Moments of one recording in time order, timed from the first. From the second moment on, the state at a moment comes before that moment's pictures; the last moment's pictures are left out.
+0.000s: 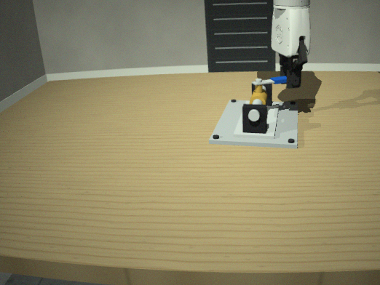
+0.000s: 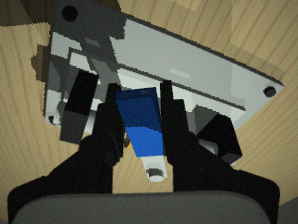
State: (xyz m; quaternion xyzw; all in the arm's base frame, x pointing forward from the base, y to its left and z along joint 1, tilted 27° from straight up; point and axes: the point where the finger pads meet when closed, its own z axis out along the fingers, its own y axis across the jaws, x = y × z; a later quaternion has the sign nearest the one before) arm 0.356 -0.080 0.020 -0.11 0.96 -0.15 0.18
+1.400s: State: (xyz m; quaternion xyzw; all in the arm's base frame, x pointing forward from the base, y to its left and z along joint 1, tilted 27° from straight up) arm 0.354 -0.062 0.014 0.00 0.97 -0.13 0.19
